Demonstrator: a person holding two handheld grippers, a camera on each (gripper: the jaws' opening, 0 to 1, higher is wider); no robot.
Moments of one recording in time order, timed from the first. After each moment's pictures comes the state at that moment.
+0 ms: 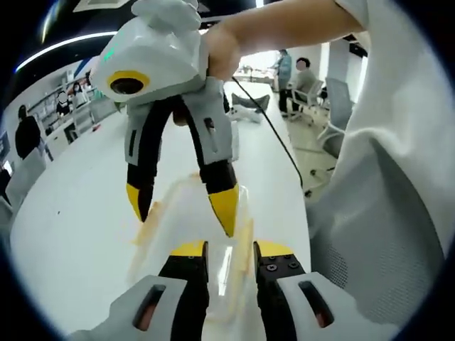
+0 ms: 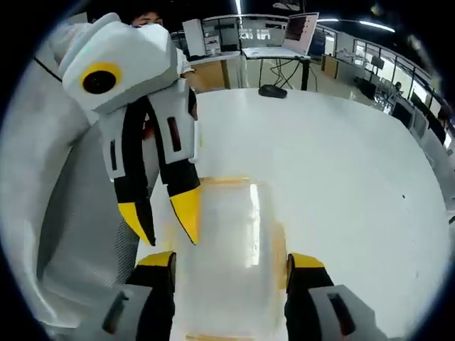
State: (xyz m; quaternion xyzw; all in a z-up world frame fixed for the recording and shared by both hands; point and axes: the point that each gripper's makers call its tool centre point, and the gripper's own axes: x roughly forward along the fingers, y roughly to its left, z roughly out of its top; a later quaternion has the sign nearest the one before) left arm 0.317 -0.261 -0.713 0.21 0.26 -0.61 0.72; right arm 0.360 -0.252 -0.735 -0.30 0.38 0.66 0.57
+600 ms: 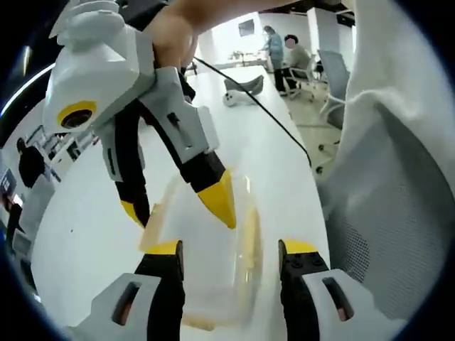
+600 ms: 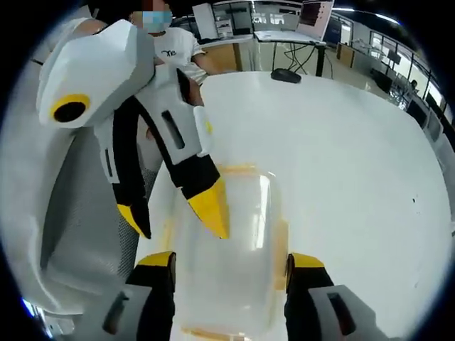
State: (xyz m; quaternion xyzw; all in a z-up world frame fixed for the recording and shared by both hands) left arm 0.320 -0.266 -0.729 0.30 0.24 -0.59 0.72; right arm 0.362 -0.255 -0.739 -0.34 0.40 0.66 0.53
